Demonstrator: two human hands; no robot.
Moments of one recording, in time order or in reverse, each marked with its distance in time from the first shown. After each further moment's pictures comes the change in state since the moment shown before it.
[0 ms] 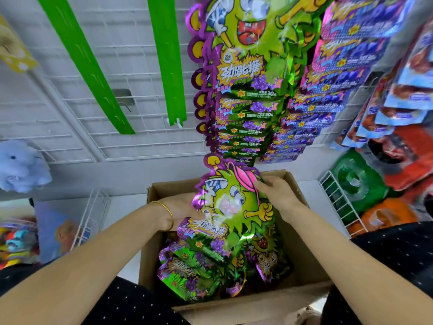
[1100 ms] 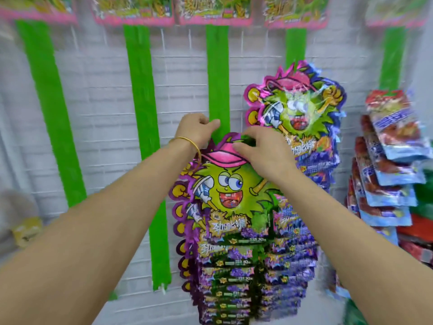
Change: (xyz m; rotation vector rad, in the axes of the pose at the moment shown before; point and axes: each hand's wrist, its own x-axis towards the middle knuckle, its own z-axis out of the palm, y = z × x) left_hand -0.111 0.427 0.024 0.364 0.857 1.117; right_hand -0.004 -0.351 -0.133 -0.534 0.617 -0.946
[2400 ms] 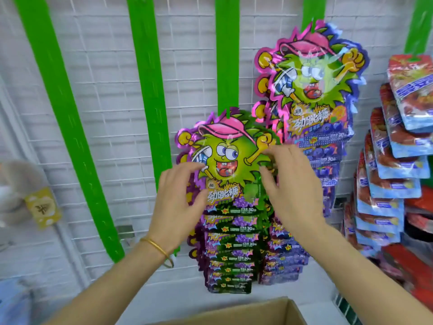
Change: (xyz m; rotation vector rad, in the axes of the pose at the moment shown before) left_hand -0.167 -0.097 -0.018 0.270 0.081 0.347; right_hand -0.111 0.015 0.028 -0.153 0.241 -0.060
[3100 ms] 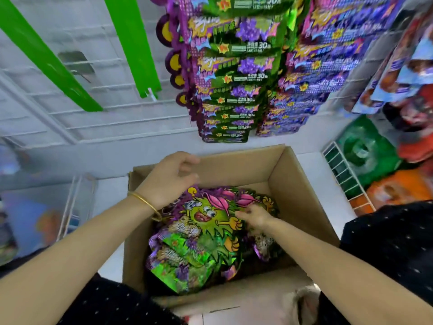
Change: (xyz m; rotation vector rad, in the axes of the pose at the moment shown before) left_hand -0.205 -0.063 0.053 -0.155 -0.781 -0.705; right_hand -0.387 0.065 0.120 0.319 -1.446 1.231
